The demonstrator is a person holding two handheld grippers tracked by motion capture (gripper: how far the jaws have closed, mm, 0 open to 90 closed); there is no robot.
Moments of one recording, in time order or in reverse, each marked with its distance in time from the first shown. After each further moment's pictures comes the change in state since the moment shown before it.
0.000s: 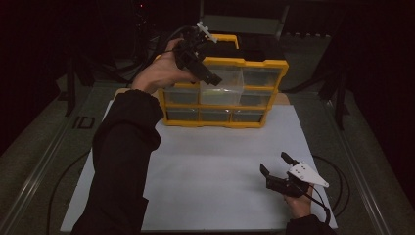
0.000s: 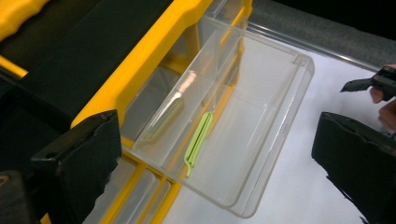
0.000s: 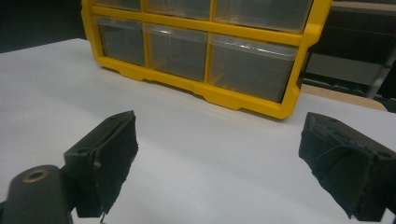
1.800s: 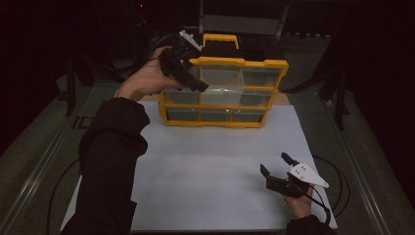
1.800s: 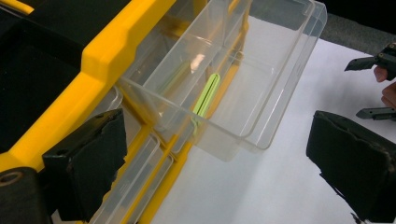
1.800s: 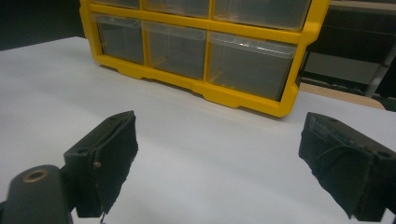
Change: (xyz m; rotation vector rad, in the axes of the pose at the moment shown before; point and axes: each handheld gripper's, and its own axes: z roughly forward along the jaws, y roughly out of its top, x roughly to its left) left arm 0.006 -0.035 -0.009 0.007 -0.007 -0.016; right arm 0.000 -0.001 -0.001 0.005 -0.004 -0.005
